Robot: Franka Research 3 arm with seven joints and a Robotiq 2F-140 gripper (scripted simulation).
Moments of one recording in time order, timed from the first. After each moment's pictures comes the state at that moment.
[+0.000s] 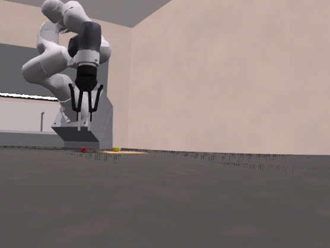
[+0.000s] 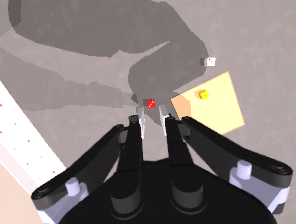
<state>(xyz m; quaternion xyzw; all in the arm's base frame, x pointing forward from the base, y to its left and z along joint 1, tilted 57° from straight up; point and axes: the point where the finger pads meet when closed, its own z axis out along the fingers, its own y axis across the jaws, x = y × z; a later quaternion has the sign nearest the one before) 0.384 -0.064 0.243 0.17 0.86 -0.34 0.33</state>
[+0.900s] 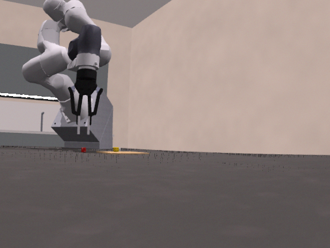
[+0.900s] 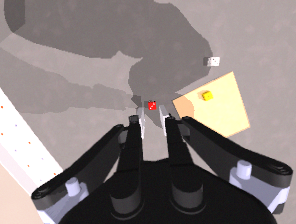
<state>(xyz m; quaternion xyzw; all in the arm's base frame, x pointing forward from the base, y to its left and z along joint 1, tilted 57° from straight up) 0.388 -0.074 0.236 0.18 0.86 -0.34 0.33</state>
